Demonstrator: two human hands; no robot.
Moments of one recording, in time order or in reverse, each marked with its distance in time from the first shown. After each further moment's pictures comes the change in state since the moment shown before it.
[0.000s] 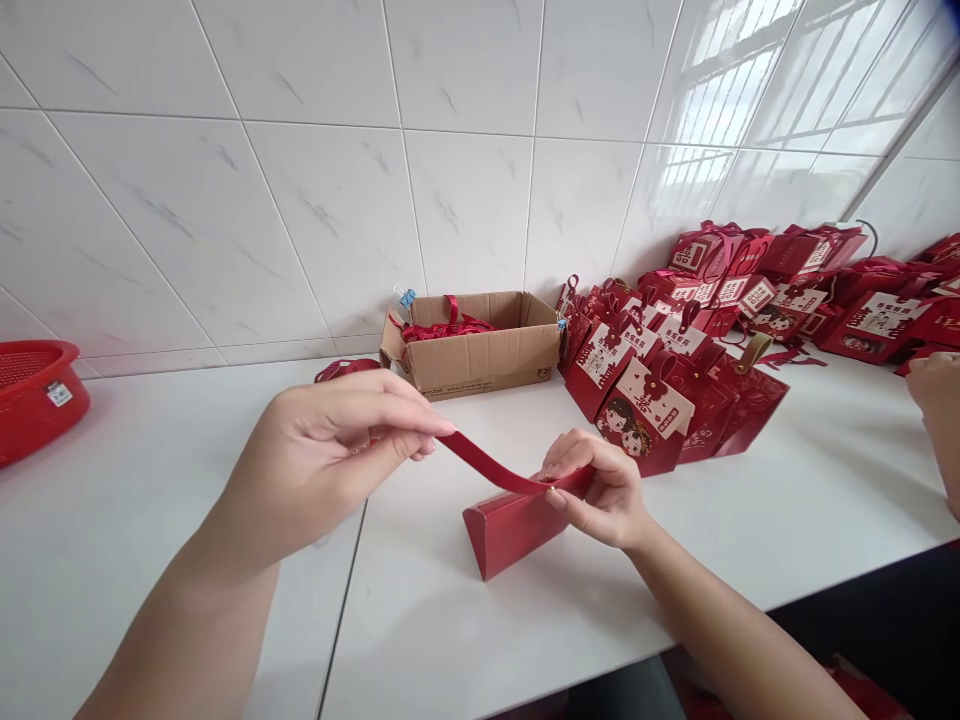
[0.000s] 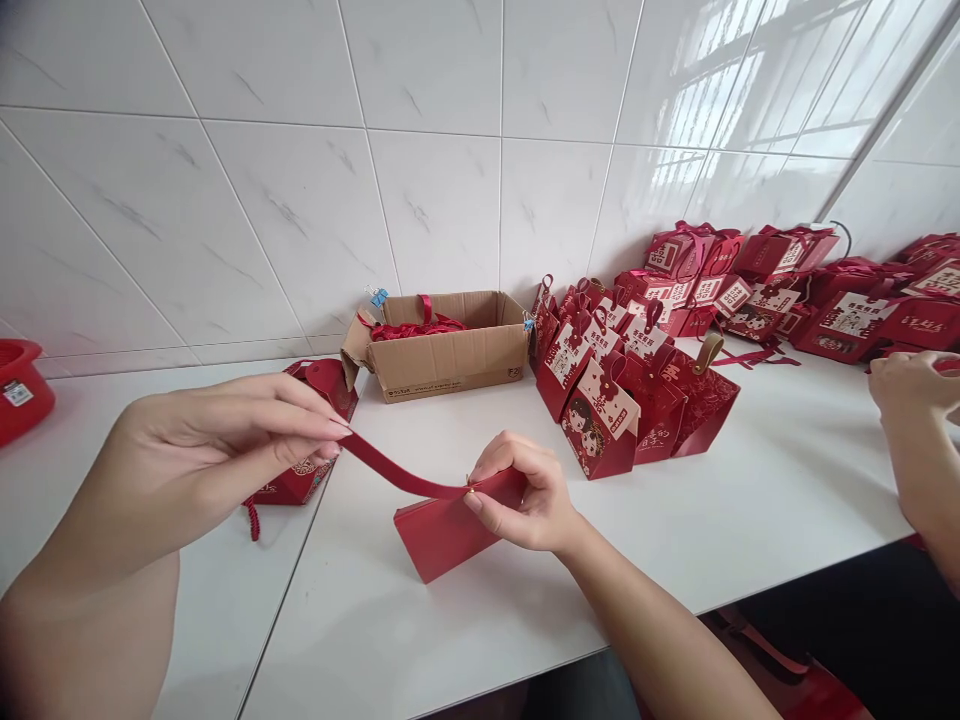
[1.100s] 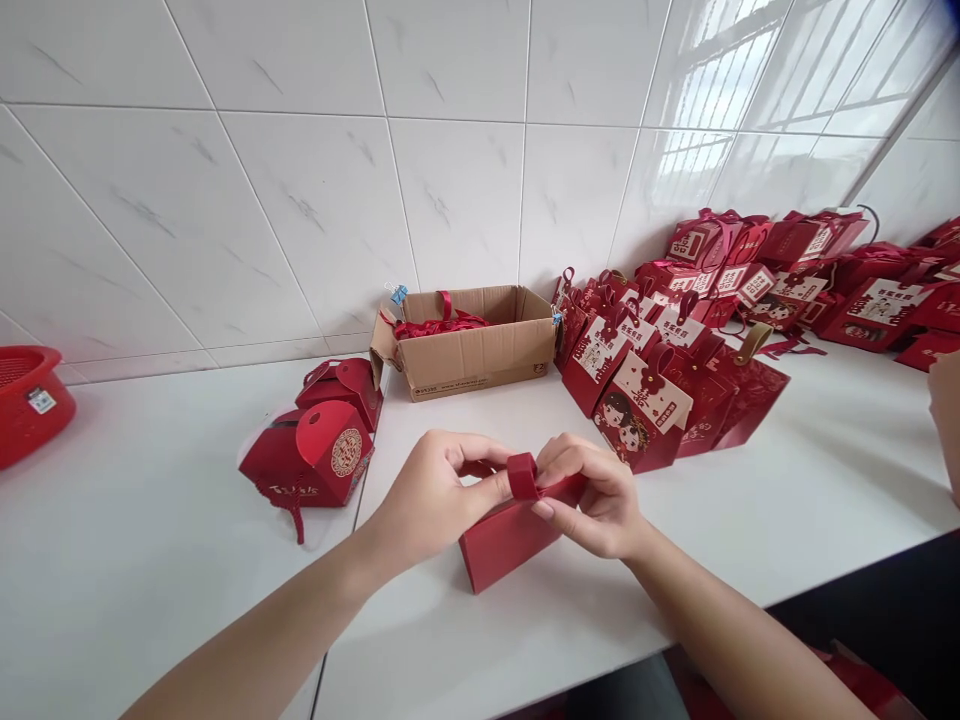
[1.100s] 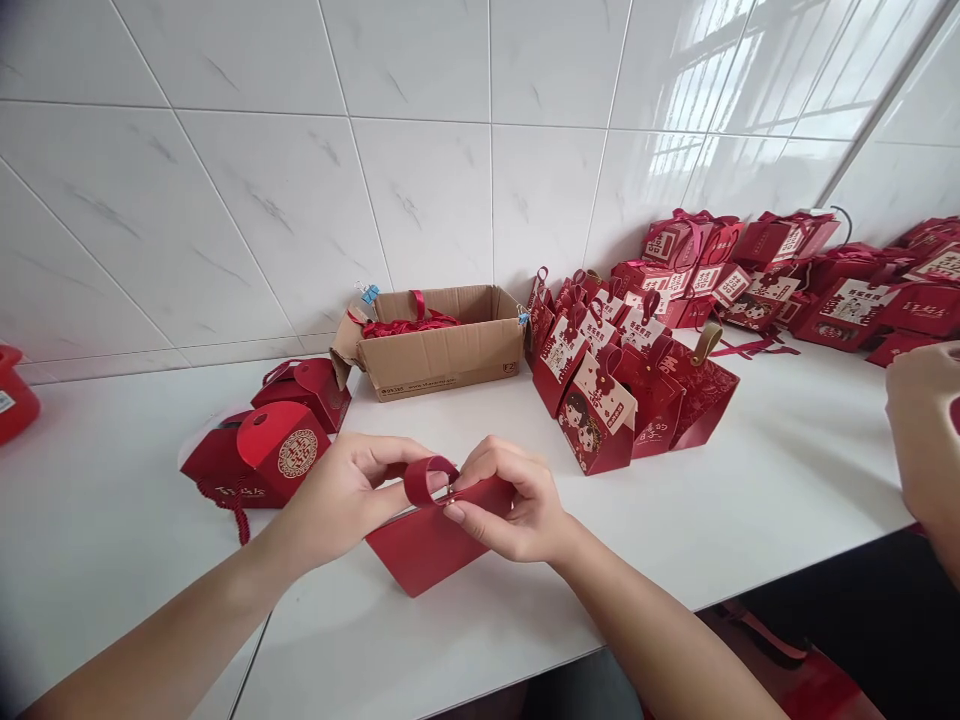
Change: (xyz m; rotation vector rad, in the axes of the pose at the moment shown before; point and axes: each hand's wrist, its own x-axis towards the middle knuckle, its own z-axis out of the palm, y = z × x) left_hand 0.009 -0.016 0.074 -0.228 -0.271 -0.340; right_hand 0.002 -0.007 0.005 0.002 -0.014 -0.034
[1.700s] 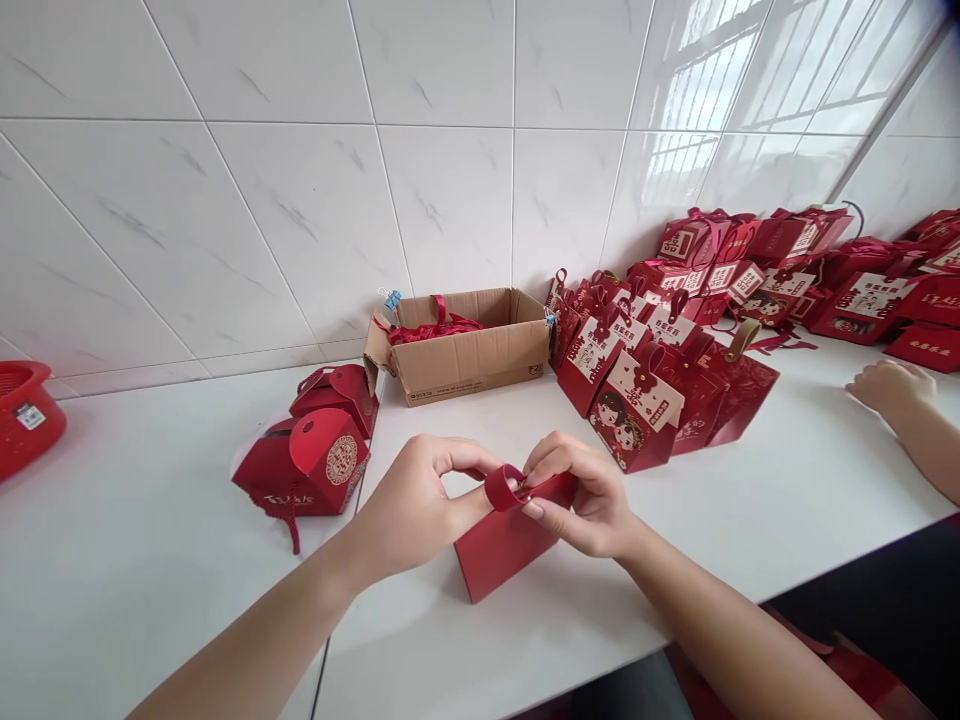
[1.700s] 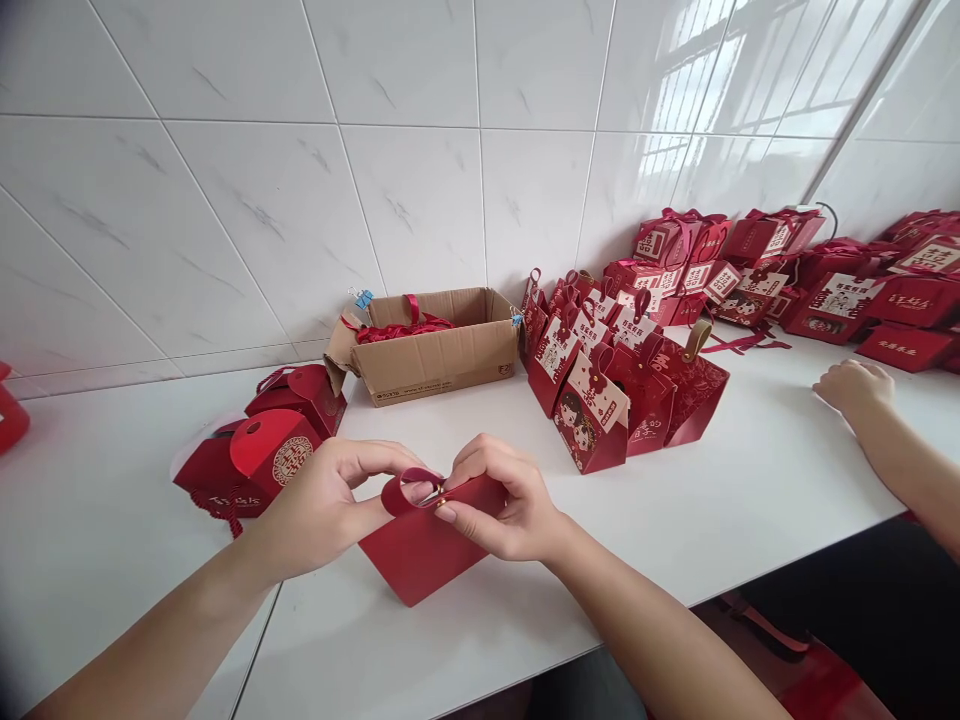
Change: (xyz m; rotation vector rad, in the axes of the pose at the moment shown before) left_hand -0.003 0.000 -0.008 0.084 -0.074 0.078; right_hand 0.001 0.000 0.001 -0.036 -0.021 0.019
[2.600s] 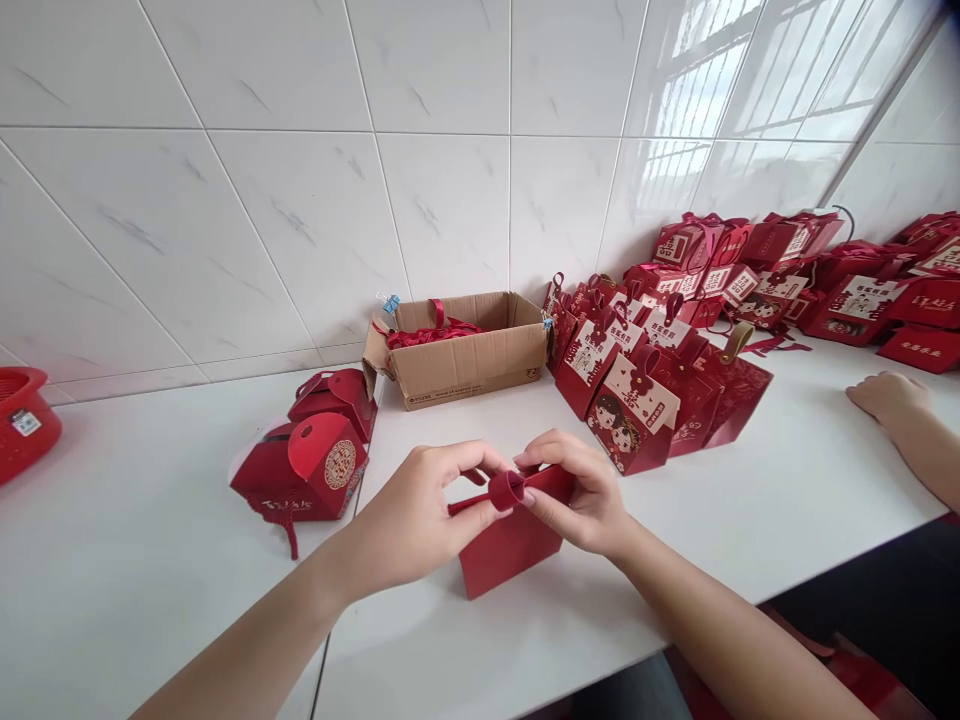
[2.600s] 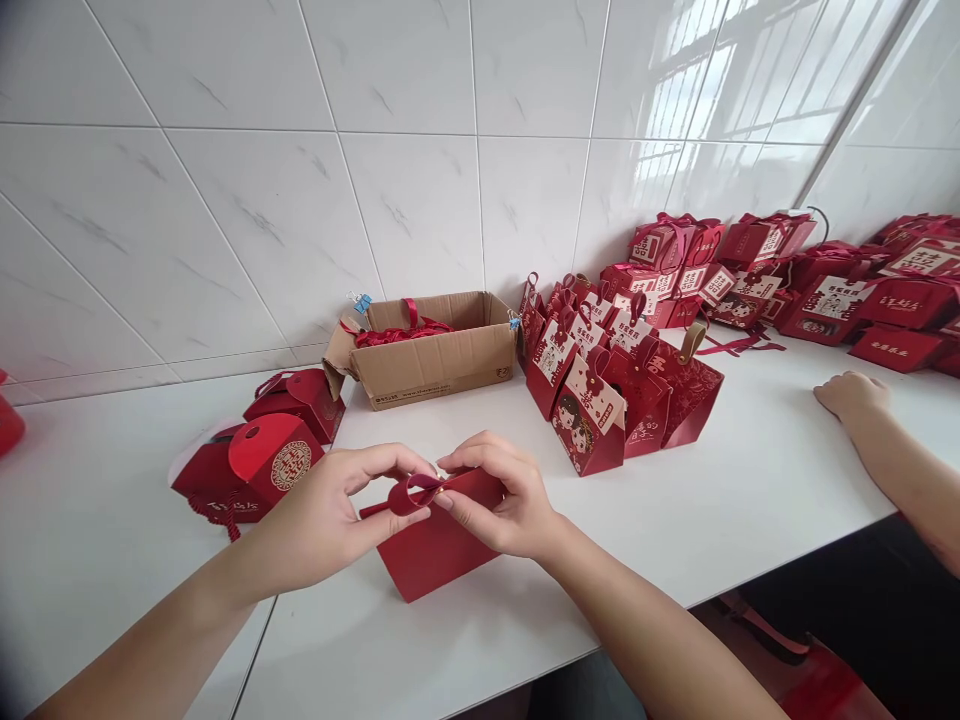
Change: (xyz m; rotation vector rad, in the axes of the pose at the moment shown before) left_hand -0.007 -0.002 -0.002 0.188 -0.025 0.057; right_hand 0.006 -0.002 0.001 -0.122 0.064 -0.026
